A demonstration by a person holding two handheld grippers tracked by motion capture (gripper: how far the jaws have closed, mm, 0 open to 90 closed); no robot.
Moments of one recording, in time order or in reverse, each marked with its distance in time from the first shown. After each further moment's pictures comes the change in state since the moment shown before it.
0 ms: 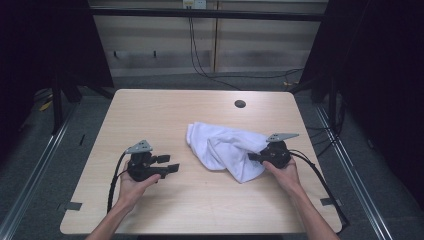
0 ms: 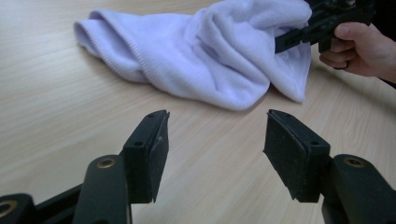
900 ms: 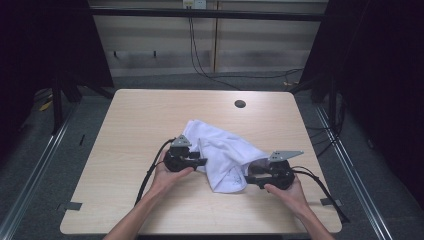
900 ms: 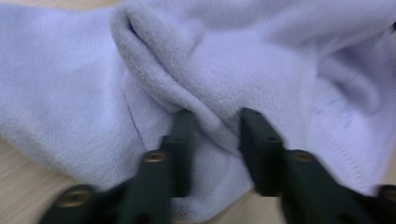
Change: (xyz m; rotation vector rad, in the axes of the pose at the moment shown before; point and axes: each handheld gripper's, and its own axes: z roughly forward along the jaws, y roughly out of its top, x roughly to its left) left arm -0.017 0.017 0.097 0.142 0.059 0.139; right arm 0.051 -0.026 -0.033 0.009 0.097 -0.033
